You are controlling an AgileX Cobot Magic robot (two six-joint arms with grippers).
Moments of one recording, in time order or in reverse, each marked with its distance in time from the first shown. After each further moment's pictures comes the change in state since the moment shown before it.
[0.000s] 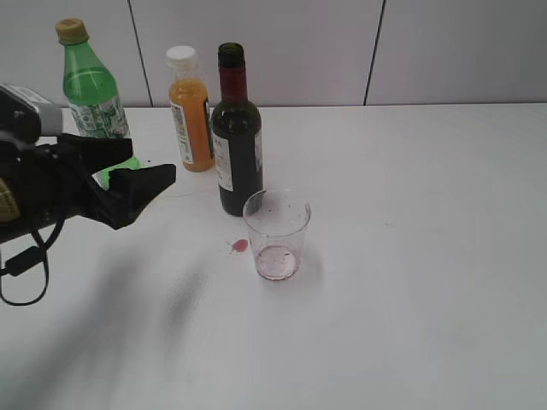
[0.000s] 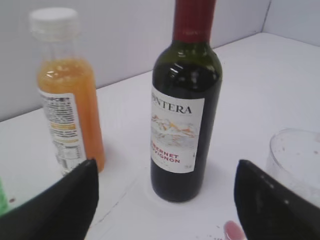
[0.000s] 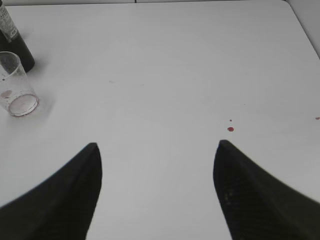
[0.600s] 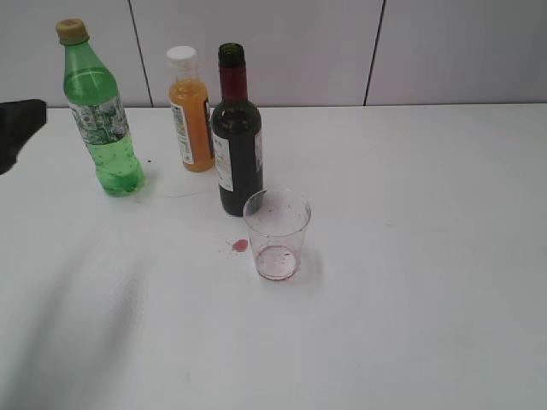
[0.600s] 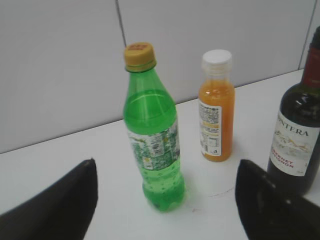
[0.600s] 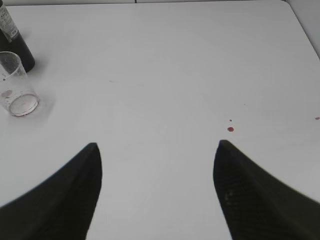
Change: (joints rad) left arm -0.035 -0.674 0.019 -0.675 0.761 0.489; right arm 0.000 0.000 0.000 0.000 0.000 0.000
